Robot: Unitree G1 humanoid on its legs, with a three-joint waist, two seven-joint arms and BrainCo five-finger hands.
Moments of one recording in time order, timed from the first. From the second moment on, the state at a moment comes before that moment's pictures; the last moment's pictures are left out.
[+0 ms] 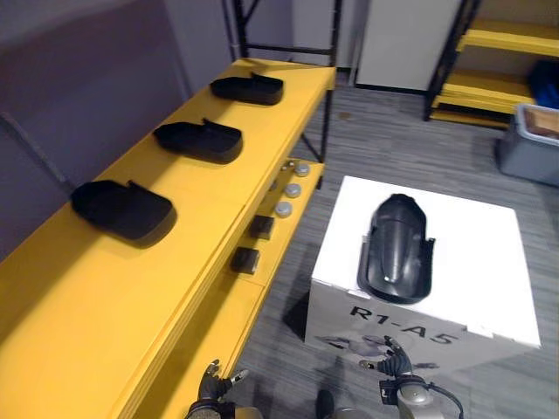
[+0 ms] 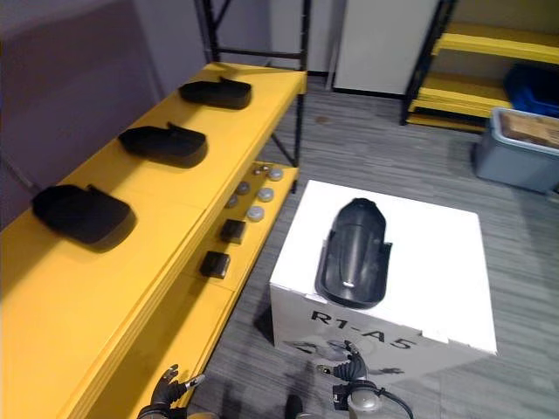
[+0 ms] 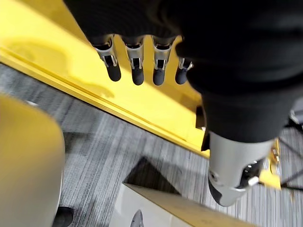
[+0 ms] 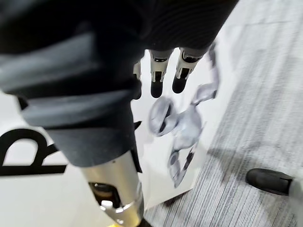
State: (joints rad) left arm 0.12 0.01 0.12 0.79 0.08 -0.06 0.15; right arm 0.01 -0.11 -0.07 0.86 -0.09 -0.08 -0.14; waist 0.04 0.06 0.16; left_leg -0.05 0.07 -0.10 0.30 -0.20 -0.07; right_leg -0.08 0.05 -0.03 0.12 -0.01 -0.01
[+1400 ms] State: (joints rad) left arm 0.19 0.04 0.12 0.81 0.03 -0.08 0.12; right arm -0.11 -0.30 -0.02 0.03 -0.06 -0.11 -0.11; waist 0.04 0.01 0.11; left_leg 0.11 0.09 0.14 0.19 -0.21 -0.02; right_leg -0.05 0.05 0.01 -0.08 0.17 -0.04
